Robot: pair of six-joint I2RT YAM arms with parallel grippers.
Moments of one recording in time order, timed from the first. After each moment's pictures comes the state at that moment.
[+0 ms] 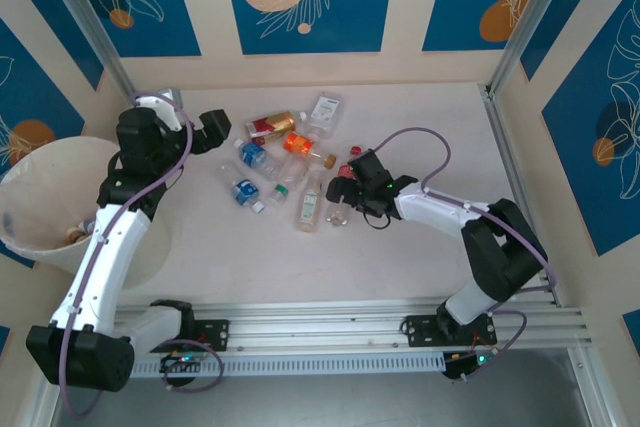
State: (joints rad) left arm -0.12 1.08 1.12 -0.35 0.26 -0.44; right arm 0.62 1.58 0.92 -0.32 0.02 0.83
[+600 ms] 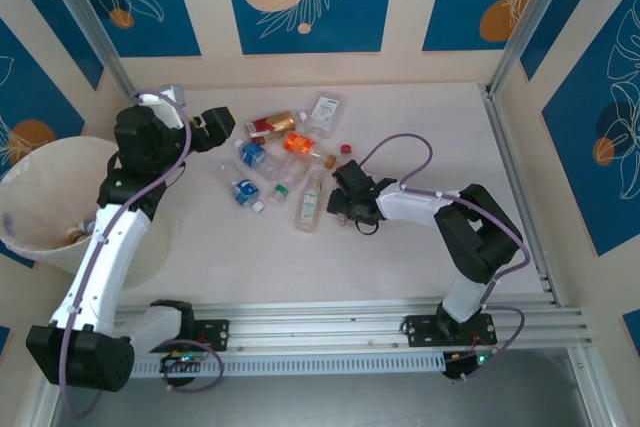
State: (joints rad) left arm -0.12 1.08 1.12 -0.30 0.37 -0.49; right arm 0.67 1.72 0.95 -0.36 0.13 0.88
